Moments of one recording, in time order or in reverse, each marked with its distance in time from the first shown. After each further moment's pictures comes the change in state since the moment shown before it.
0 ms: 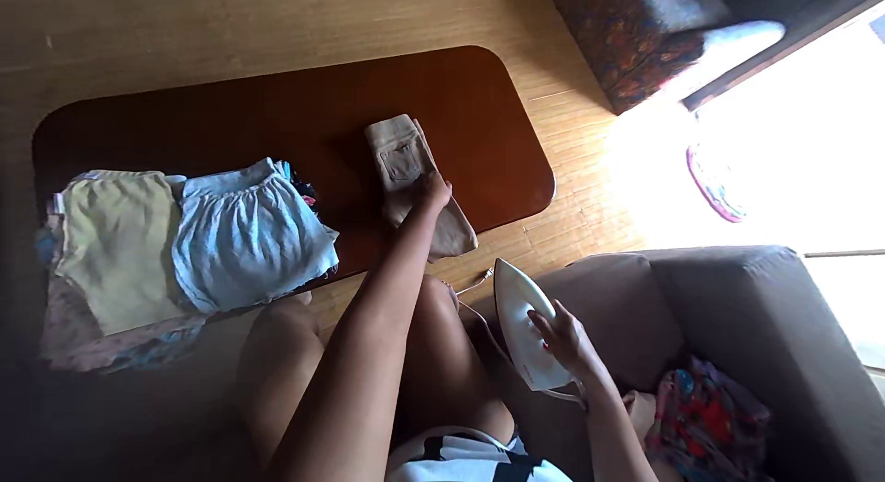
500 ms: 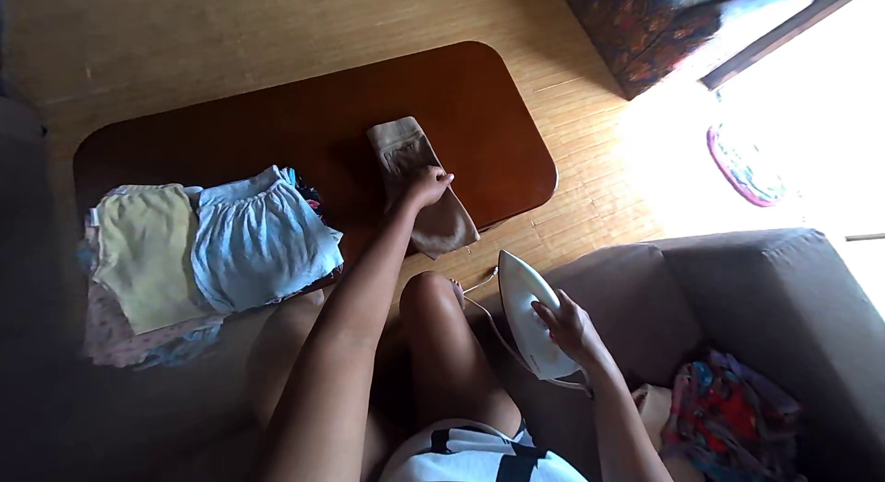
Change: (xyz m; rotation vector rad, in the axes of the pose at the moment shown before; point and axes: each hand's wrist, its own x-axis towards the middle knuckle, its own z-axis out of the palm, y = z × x) left_hand -0.013 -0.019 -0.021 -0.108 -0.047 0.298; right_hand 0.003 0.002 -0.006 -0.025 -0.012 -0.021
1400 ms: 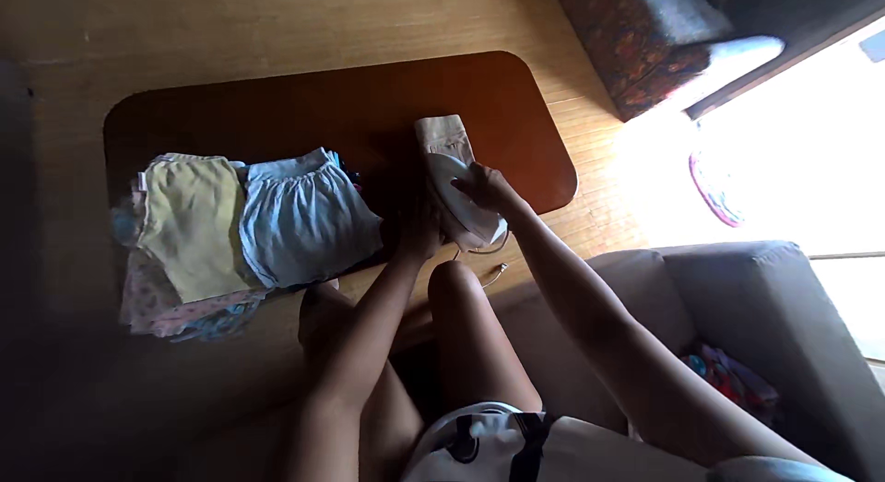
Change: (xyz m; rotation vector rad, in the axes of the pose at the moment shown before) left_hand -0.109 -0.088 0.021 0.360 0.047 -0.041; right_hand 0.142 -0.257 0.054 -0.333 -0.062 -0.380
